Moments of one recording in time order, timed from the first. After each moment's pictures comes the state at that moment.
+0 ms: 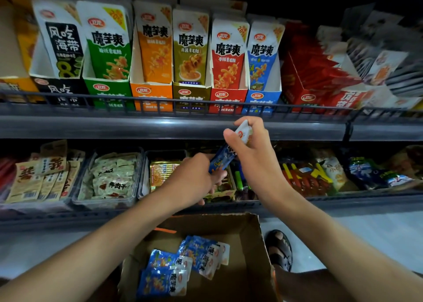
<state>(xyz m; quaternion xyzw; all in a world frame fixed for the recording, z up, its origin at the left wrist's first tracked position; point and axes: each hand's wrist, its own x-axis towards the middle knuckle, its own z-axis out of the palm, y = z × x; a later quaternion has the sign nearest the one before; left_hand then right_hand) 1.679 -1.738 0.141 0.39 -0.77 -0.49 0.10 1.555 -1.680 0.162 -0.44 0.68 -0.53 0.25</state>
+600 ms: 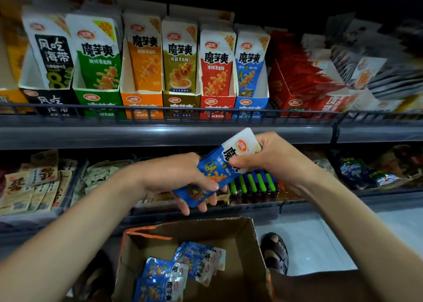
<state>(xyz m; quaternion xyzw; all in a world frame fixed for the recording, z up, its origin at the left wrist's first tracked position) 1.693 -1.764 0.179 0.27 -0.72 -0.64 -0.07 1.503 -1.665 0.192 -0.48 0.64 -0.40 0.44</state>
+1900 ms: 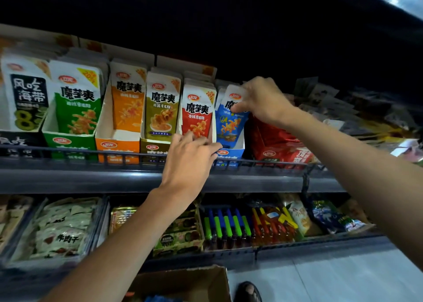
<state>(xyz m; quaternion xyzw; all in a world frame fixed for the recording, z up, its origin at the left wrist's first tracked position) 1.590 -1.804 0.186 0.34 -0.87 0.03 0.35 1.416 -1.797 0.315 -0.60 0.78 -0.19 -0.04</state>
